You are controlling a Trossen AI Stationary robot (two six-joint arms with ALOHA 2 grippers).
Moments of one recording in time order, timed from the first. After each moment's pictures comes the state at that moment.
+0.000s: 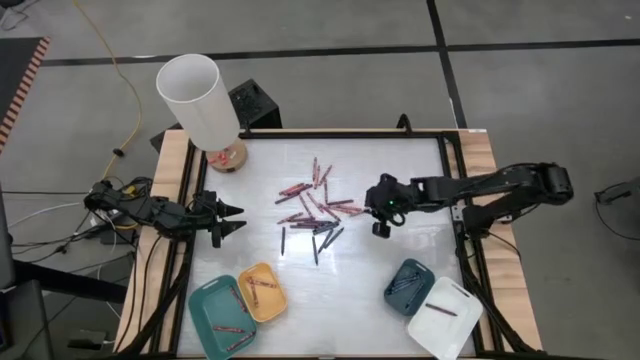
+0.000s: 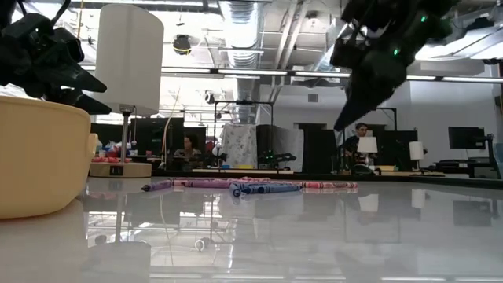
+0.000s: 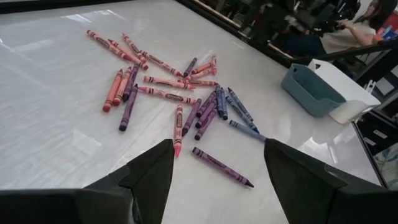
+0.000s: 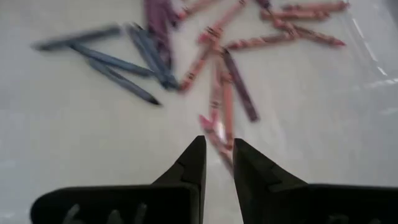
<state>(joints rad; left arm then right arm) -0.34 0.01 0.13 -0.38 -0.52 -0.61 -0.06 1.22 0.74 -0.36 0.14 0.08</state>
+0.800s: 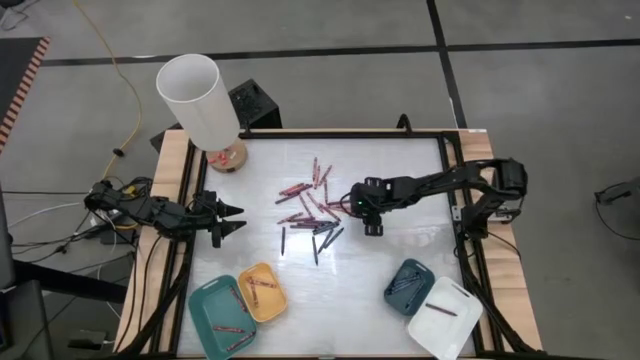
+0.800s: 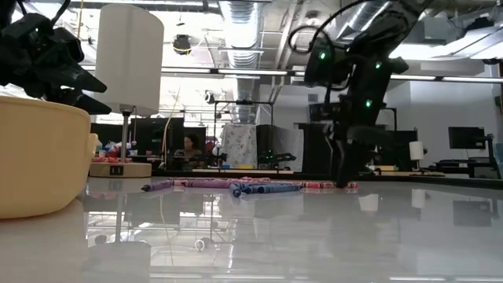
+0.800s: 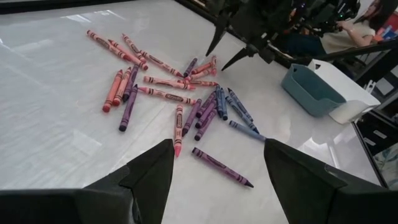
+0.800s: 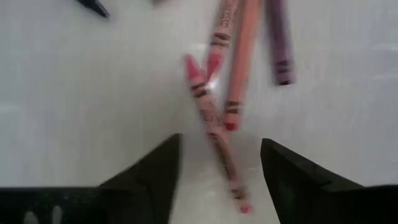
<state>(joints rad) -0.34 0.01 0.13 -0.38 -0.52 -0.61 -0.14 1.61 0.87 -0.44 0.13 -0.15</state>
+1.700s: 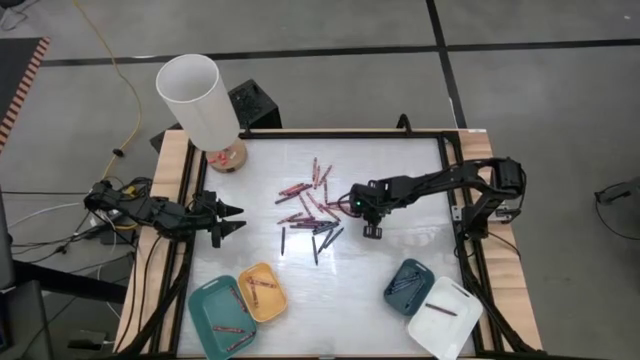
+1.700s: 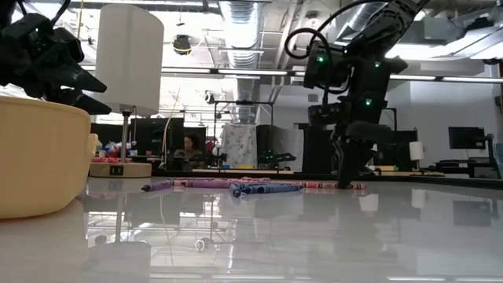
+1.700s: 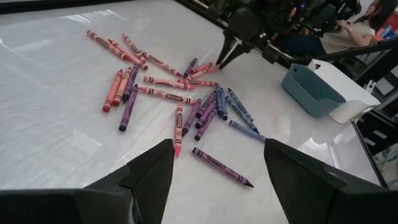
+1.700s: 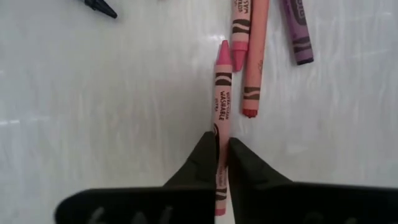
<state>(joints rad) -0.34 0.01 0.13 -0.38 -0.52 -0.61 -0.14 1.67 0.89 -0.55 0.09 -0.01</state>
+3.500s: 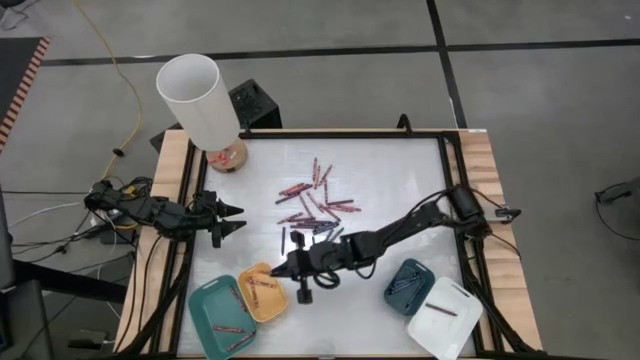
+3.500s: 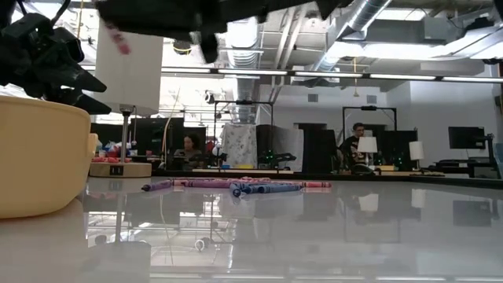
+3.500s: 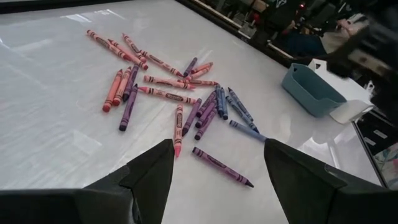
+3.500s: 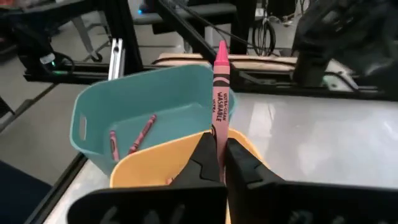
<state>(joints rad) -0.34 0.01 0.13 -0.38 -0.52 -0.61 0.32 2.01 1.43 0.35 0.13 0.09</state>
